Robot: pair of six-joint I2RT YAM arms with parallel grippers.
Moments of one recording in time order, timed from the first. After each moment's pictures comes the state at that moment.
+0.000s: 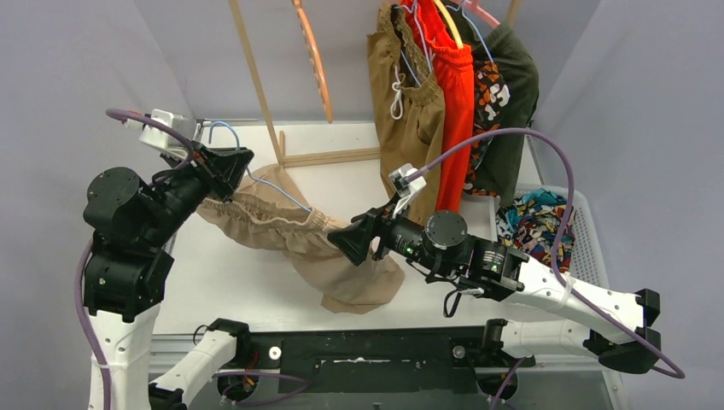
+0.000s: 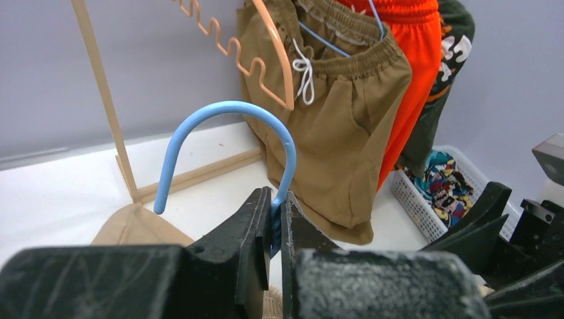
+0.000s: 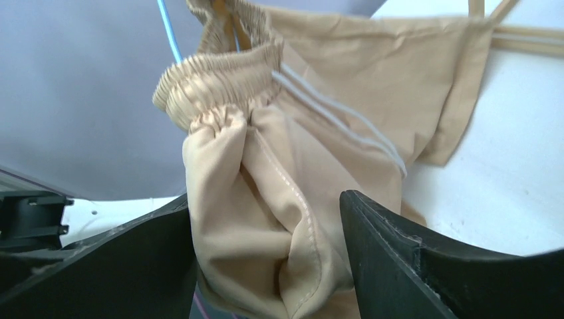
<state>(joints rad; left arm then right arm) -0.22 0.88 1.53 -0.62 0.28 -0.27 1.20 1.04 1.12 -0.17 0.18 0.54</state>
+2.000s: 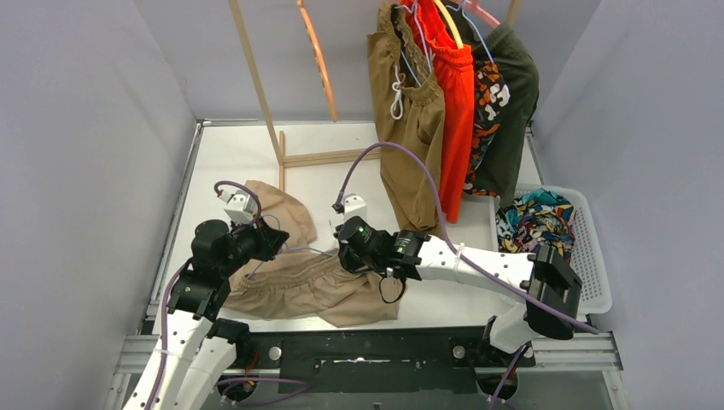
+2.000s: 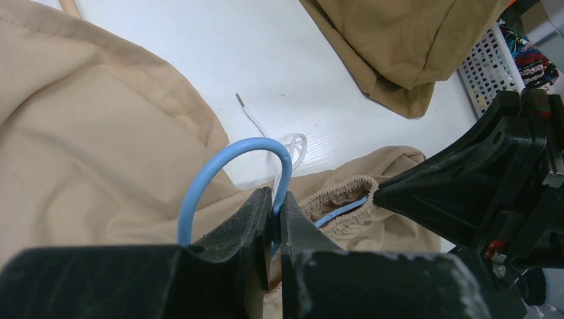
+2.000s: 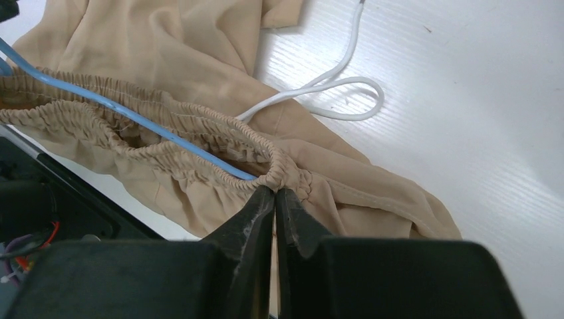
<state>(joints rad) -0.23 0.57 0.57 -0.38 0.31 -0.36 1.12 1.54 1.14 -0.38 0.26 0.56</state>
